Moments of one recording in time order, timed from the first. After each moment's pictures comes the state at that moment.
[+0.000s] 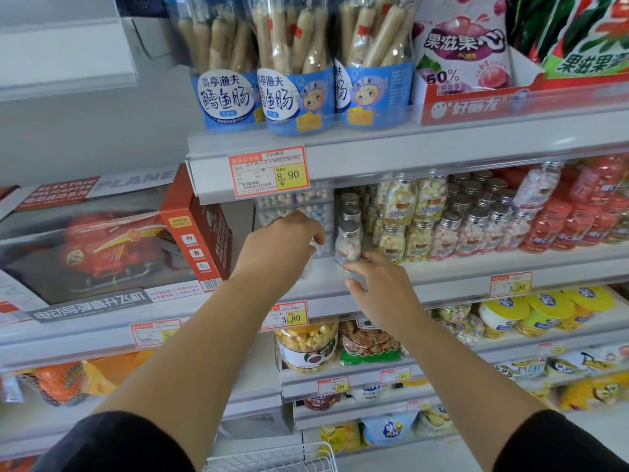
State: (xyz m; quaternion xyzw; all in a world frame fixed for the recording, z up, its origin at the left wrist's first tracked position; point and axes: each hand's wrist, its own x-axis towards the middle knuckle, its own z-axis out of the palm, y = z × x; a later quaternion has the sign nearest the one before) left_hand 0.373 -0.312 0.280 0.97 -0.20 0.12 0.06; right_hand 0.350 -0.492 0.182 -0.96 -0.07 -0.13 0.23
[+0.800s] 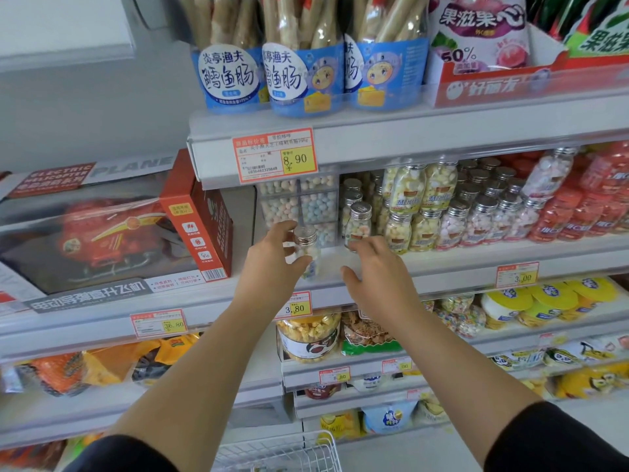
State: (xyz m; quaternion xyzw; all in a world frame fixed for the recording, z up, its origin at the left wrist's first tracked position) left_hand 0.359 -0.296 0.236 0.91 -0.06 0.07 0.40; right_hand 0.346 -0.476 0.187 -0.96 -0.04 -0.15 0.24
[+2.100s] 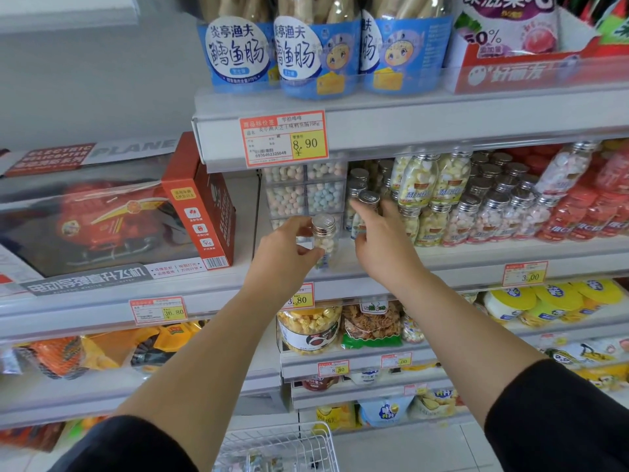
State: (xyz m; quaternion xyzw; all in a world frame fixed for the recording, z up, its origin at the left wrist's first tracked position) left_hand 0.364 -0.301 0.230 0.91 -0.07 0.03 0.42; right_hand 0.376 -0.475 0.216 -0.95 -0.02 -0.12 0.29
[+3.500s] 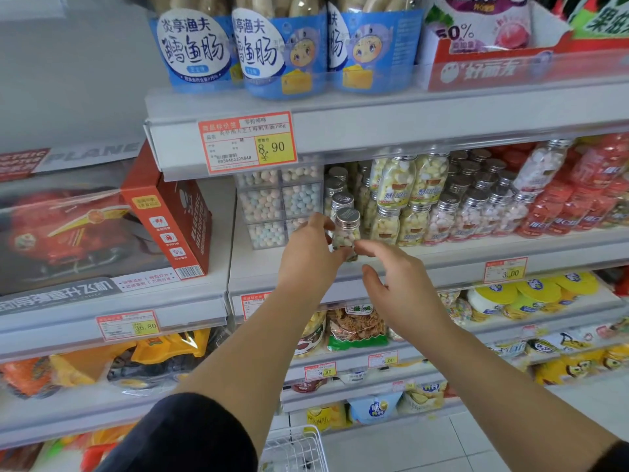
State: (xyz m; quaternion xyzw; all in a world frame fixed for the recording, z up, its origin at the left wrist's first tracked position) left_hand 0.386 -0.370 0.216 0.93 -0.07 0.03 0.37; right_hand 0.316 -0.508 0.201 -0.92 -0.05 -0.14 0.36
